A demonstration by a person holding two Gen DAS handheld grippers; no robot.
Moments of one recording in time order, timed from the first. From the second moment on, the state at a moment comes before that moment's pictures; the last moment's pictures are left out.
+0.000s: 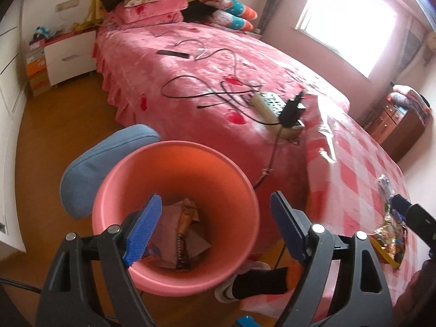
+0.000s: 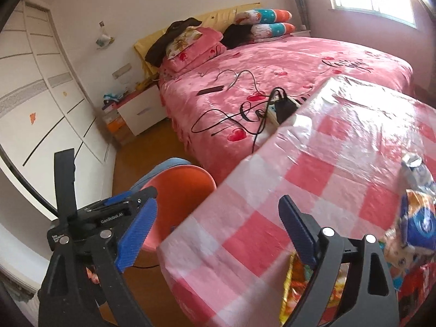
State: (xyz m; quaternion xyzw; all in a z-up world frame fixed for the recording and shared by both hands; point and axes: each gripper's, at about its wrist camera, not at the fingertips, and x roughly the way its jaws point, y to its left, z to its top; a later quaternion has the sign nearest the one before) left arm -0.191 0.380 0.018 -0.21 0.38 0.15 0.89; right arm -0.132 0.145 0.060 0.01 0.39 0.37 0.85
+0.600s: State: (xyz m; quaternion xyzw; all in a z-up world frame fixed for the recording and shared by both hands) left arm -0.179 0.297 0.049 -0.16 0.38 0.10 0.91; right arm -0.142 0.069 0.059 0.05 0.36 0.34 0.87
